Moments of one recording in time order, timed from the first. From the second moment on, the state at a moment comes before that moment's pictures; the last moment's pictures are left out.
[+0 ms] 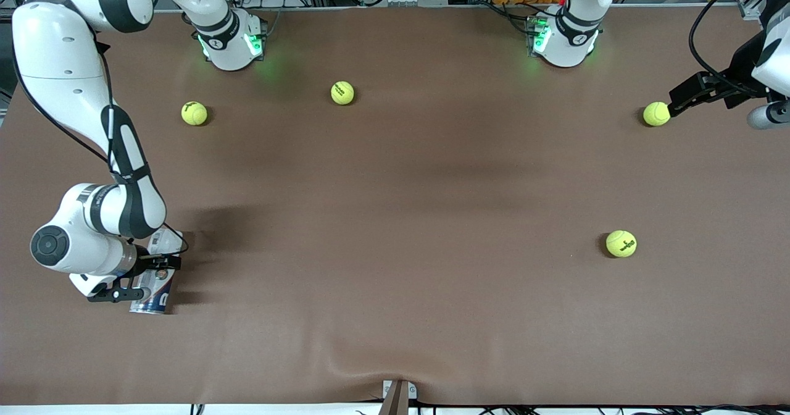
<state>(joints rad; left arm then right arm) 0.20 -0.03 -0.28 -1.52 0.01 1.41 -0.22 -0.08 0.80 -0.05 -1.51 0.01 2.27 -0.19</state>
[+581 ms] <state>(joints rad) 0.20 -0.03 -0.28 -1.52 0.01 1.41 -0.22 0.02 0.65 0.00 -1.46 0.01 2.10 -0.29</state>
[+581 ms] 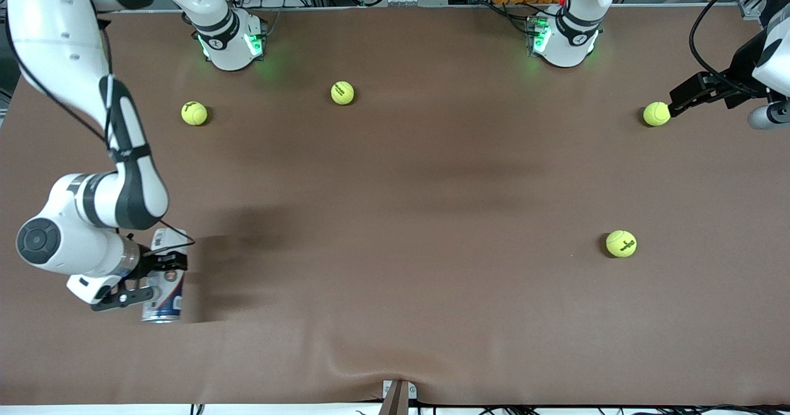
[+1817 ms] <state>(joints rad) 0.20 -0.03 -0.28 -1.52 0.01 1.41 -0.22 0.52 0.63 0.06 -1.50 -0.01 2.30 -0.56</state>
